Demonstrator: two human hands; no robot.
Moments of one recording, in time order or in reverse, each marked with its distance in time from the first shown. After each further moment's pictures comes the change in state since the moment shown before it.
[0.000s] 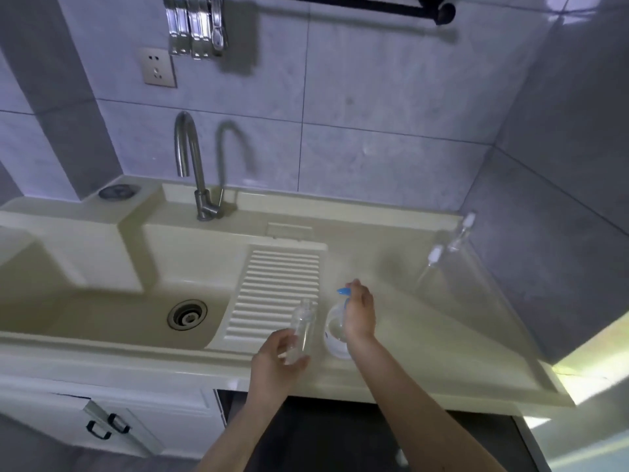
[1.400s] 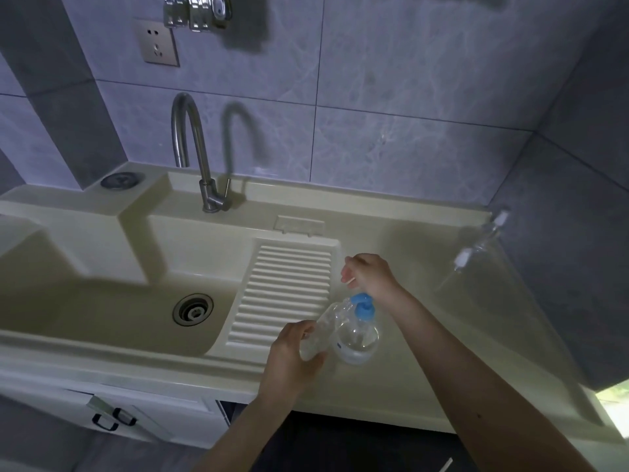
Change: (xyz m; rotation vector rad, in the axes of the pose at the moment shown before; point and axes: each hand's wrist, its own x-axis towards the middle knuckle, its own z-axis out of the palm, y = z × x) left_hand 0.041 0.002 0.016 0.260 -0.041 0.218; right_hand 0.085 -0.055 0.006 -0.445 -0.433 -0.159
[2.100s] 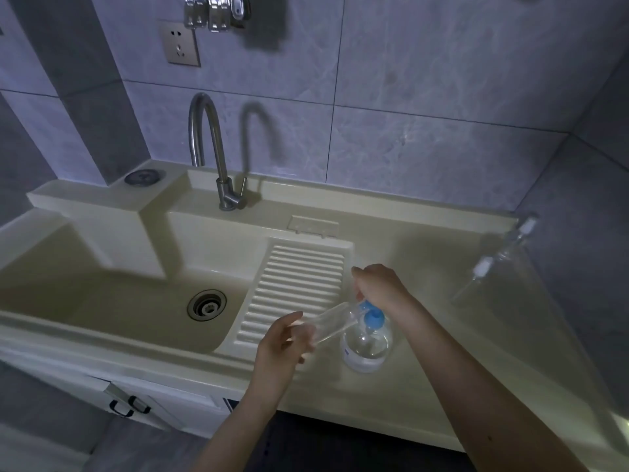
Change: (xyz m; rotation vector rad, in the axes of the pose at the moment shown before) left_hand 0.002 0.023 -0.026 -0.636 0.087 -0.359; right_hand 0.010 0.004 0.006 -0.266 -0.090 0.124
